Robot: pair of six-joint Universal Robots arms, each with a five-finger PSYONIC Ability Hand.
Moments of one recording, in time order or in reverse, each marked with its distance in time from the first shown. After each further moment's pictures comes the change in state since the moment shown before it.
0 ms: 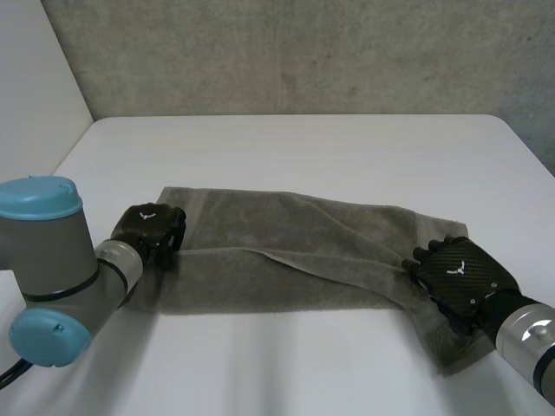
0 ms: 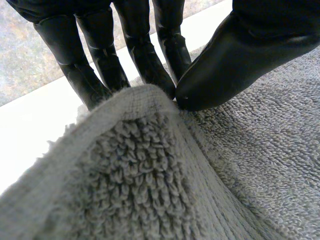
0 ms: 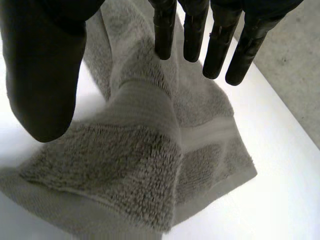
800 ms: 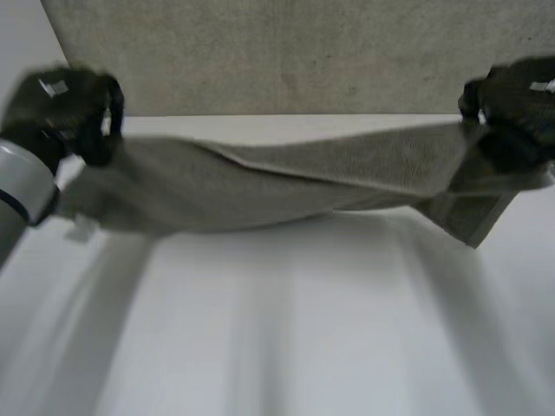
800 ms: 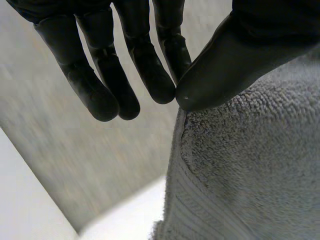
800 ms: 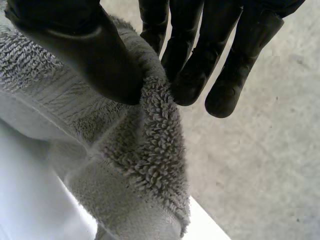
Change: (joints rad) left arm 0.053 0.502 0.073 -0.112 0.012 0.000; right arm -0.069 -0.137 -0.538 0.222 -0.110 0.330; left_hand 0.000 0.000 0.000 0.000 0.000; right_hand 0.978 0.953 0.995 1.008 1.008
